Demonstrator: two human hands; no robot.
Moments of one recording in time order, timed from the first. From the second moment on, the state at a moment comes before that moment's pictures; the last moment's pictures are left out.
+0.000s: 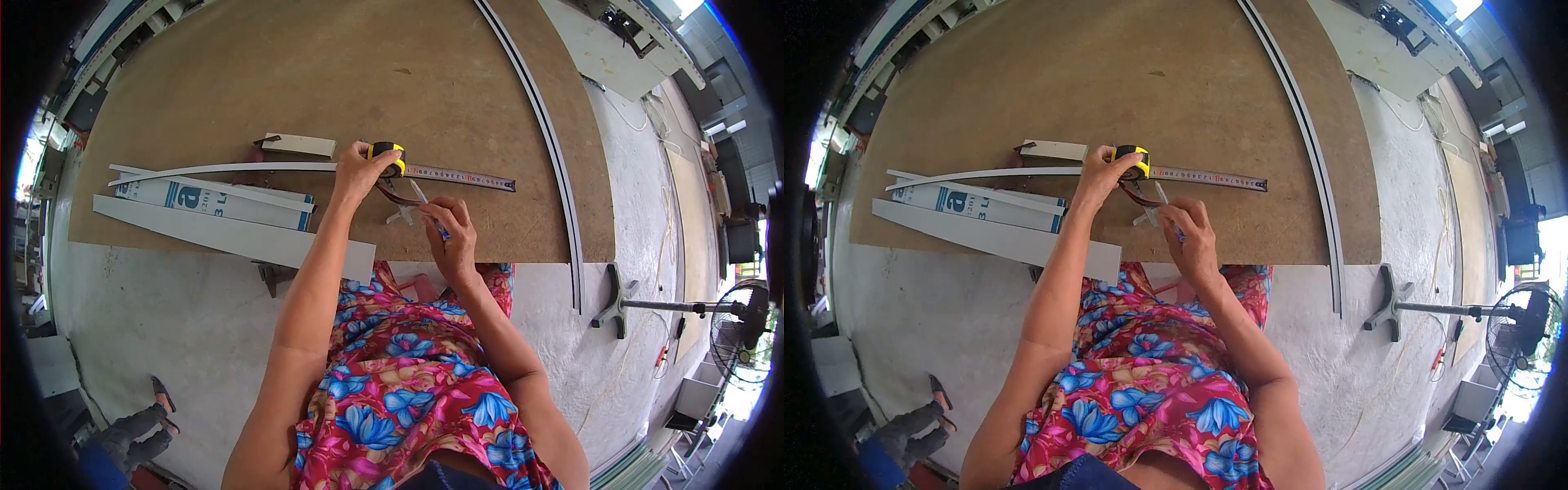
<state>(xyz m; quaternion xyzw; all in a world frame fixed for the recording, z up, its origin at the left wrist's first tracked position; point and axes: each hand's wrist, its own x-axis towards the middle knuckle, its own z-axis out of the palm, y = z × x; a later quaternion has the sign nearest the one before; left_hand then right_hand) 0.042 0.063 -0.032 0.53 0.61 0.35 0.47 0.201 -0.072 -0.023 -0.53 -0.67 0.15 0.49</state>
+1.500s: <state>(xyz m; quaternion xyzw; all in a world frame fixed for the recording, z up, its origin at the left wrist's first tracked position) 0.042 0.055 -0.033 0.54 0.61 0.36 0.45 0.285 -0.070 0.020 -0.56 -0.41 0.24 0.68</state>
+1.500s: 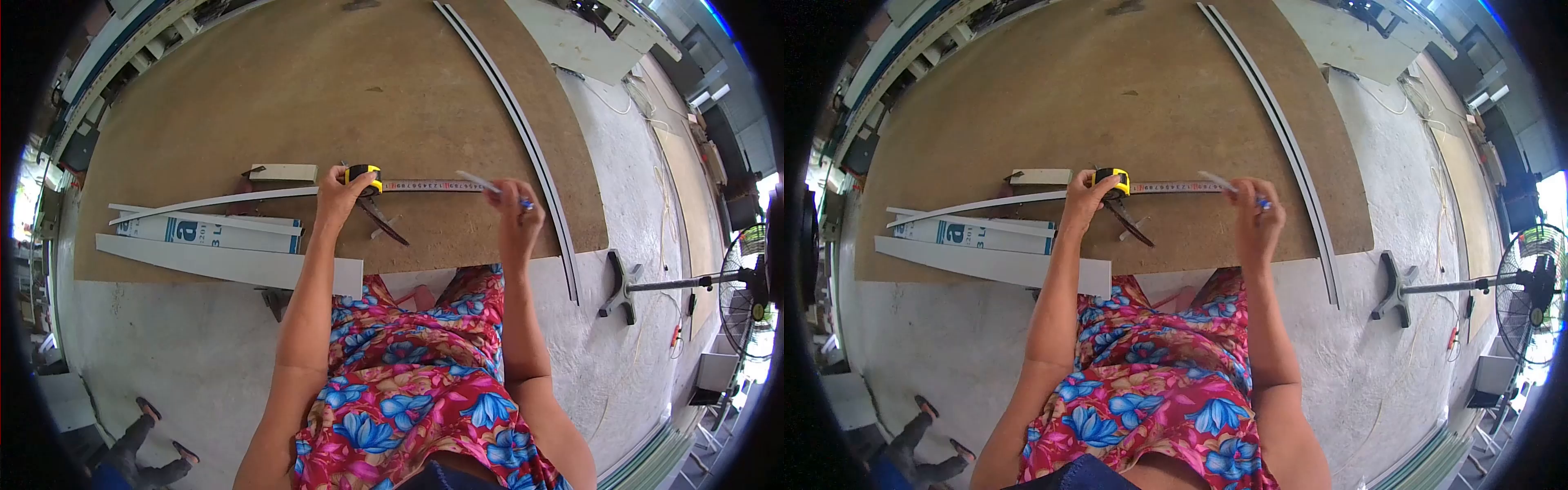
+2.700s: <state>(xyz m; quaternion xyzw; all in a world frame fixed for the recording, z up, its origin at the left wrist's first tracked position) 0.049 0.064 -0.033 0.56 0.62 0.35 0.43 0.202 -0.054 -0.022 -0.56 -0.62 0.17 0.52</state>
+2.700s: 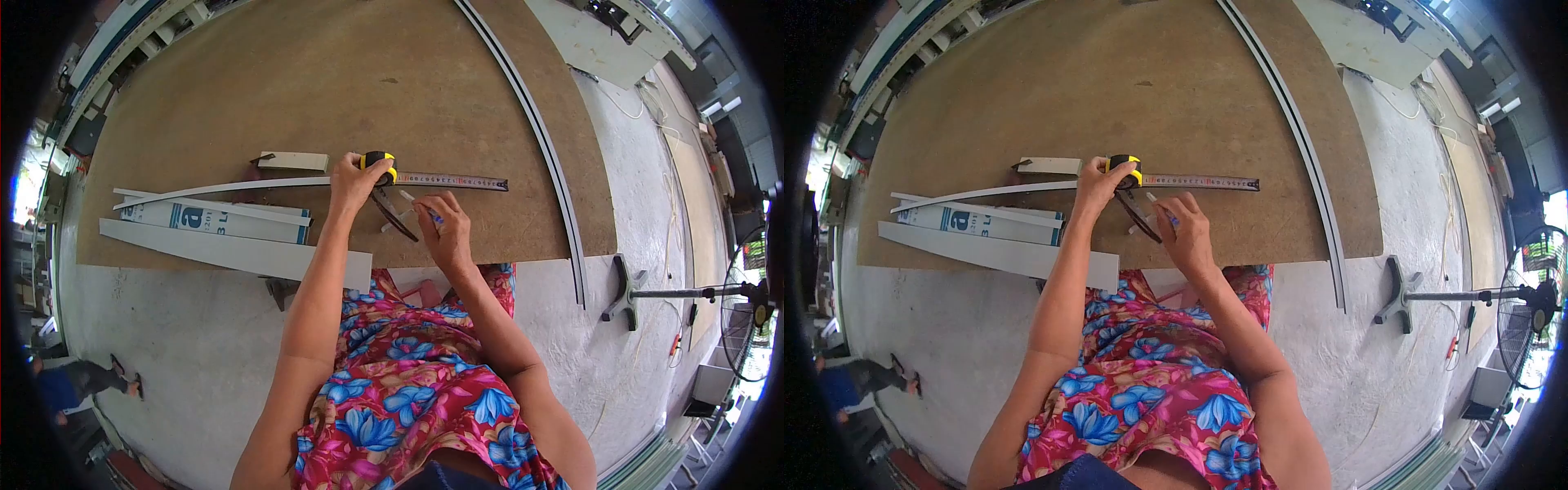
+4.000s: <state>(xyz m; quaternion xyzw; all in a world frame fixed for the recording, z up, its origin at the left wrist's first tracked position) 0.040 0.059 -0.028 0.51 0.60 0.37 0.49 0.370 -0.025 -0.063 -0.77 -0.36 0.35 0.40</state>
